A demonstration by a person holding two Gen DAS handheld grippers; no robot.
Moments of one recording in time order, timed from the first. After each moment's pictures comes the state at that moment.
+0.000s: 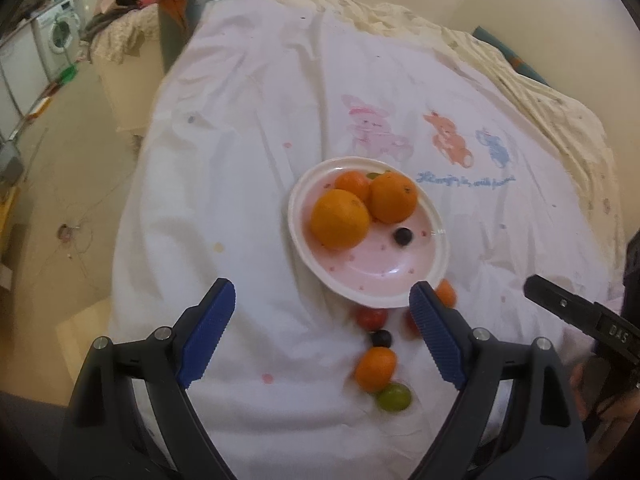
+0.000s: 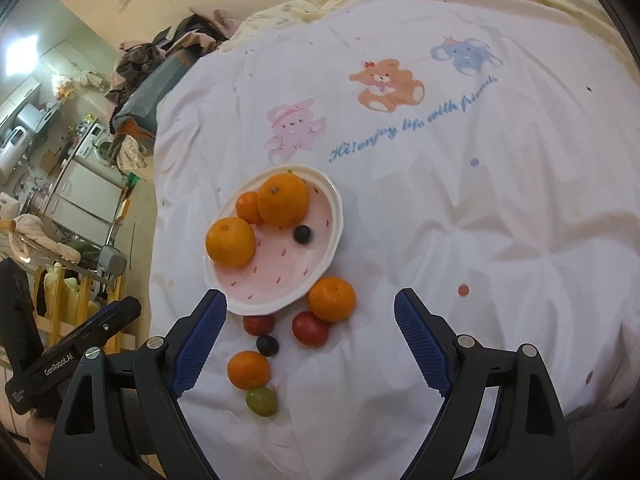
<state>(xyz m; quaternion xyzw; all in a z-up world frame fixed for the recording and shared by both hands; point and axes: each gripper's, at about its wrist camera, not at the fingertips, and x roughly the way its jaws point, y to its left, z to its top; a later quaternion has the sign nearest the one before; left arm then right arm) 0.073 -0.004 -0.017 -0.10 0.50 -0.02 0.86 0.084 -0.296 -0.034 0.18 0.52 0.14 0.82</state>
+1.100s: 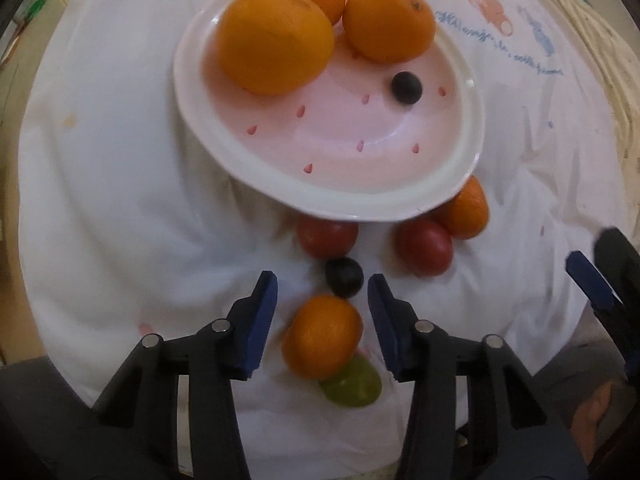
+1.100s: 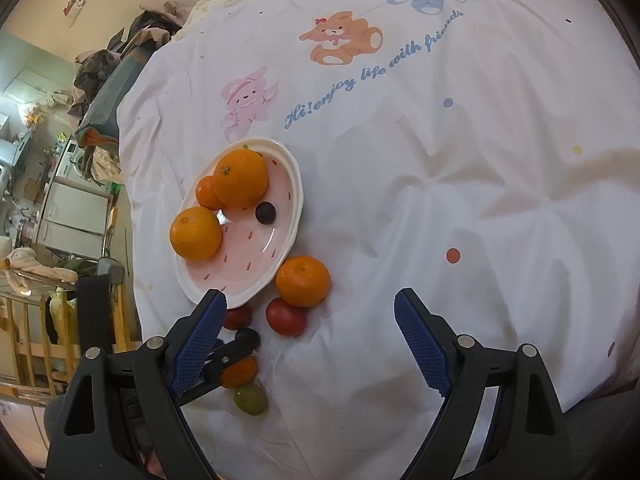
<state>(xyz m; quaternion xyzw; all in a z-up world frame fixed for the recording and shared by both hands) 0.105 -0.079 -0.128 -0.11 0.70 -0.03 0.71 0.098 -0.314 -0.069 0.23 0.57 0.10 0.78</state>
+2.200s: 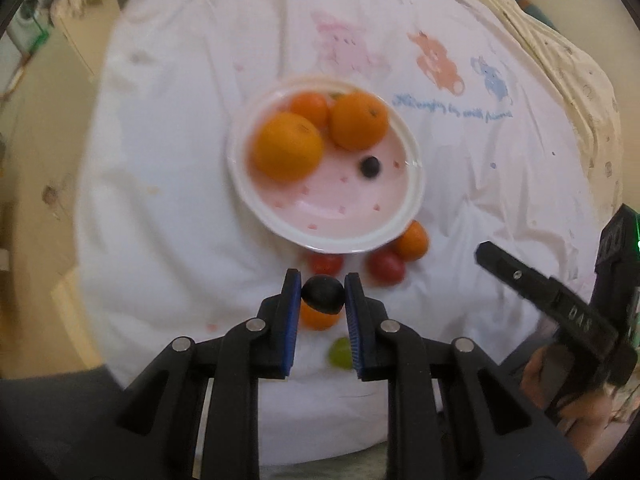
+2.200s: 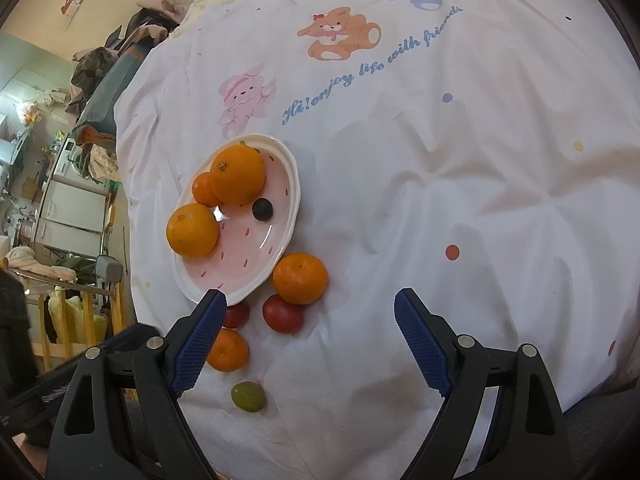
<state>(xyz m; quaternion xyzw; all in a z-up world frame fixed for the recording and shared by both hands) 0.095 -0.047 -0.026 -0.09 0.62 -0.05 0.78 0.098 -0.315 -0.070 0.23 0.58 0.10 0.78</state>
